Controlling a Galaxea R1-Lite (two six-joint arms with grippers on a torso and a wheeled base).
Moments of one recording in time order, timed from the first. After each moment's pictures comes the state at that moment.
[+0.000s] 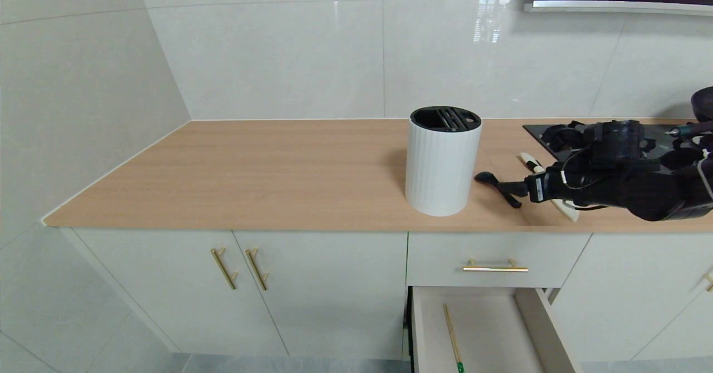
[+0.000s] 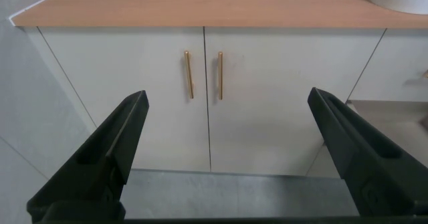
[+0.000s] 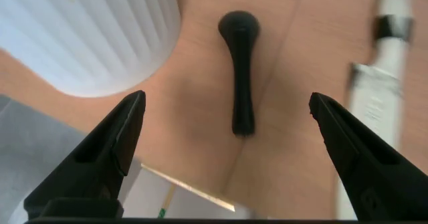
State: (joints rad) left arm 0.00 0.00 0.00 0.00 0.02 0.00; right arm 0.06 2.04 -1.22 -0.42 0.28 -0.17
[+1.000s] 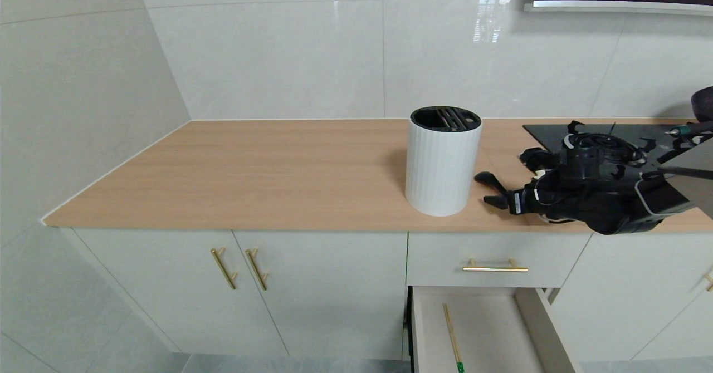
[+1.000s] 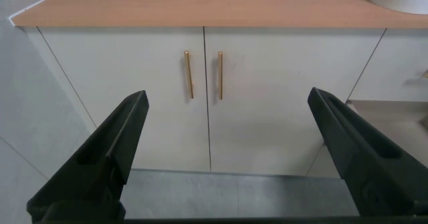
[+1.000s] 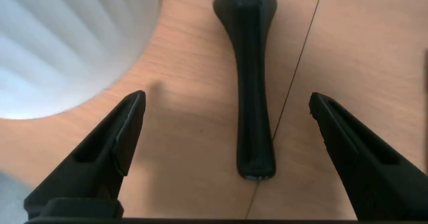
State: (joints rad) left arm 0.00 0.00 0.00 0.00 0.02 0.00; right arm 0.07 2.24 -1.30 -0.52 0.26 -0.10
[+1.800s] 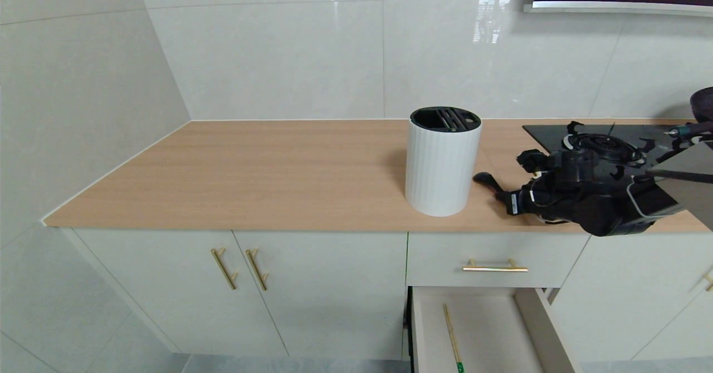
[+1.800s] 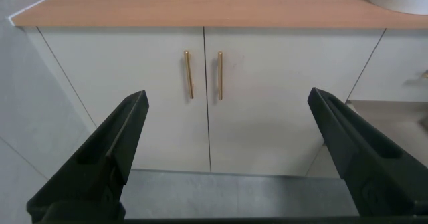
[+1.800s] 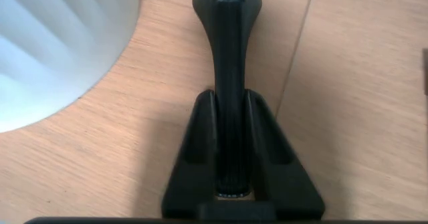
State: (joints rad) left arm 0.00 0.00 0.00 0.00 0.02 0.00; right arm 0.08 2.28 -1.32 -0.53 0.23 -0.10
